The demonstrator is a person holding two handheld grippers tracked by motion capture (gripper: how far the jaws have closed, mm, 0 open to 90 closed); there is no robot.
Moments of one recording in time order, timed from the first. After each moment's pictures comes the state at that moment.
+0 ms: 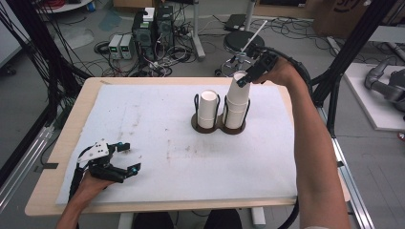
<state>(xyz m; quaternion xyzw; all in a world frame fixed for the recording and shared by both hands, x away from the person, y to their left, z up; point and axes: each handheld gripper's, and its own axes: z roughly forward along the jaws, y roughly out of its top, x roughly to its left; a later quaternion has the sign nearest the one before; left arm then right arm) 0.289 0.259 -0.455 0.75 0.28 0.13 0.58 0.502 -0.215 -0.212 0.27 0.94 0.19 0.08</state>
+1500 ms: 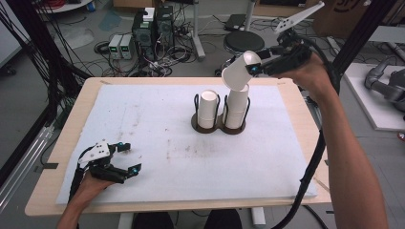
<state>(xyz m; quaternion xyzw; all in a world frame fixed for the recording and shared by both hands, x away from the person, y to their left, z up) 0.289 0.258 -0.454 0.76 0.27 0.13 0.58 0.415 -0.249 -0.144 0.21 0.88 0.40 0.14</state>
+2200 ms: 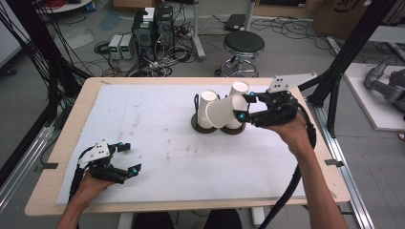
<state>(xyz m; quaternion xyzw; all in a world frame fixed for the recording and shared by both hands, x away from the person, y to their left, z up) 0.288 0.258 -0.454 0.76 0.27 0.14 0.58 0.341 -0.238 -0.241 0.20 0.84 0.50 0.11</state>
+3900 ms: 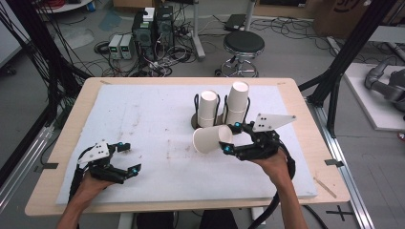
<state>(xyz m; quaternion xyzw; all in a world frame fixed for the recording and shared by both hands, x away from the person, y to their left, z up) 0.288 0.259 -0.454 0.76 0.27 0.13 0.58 0.300 -0.215 -0.317 0.18 0.82 0.53 0.10</state>
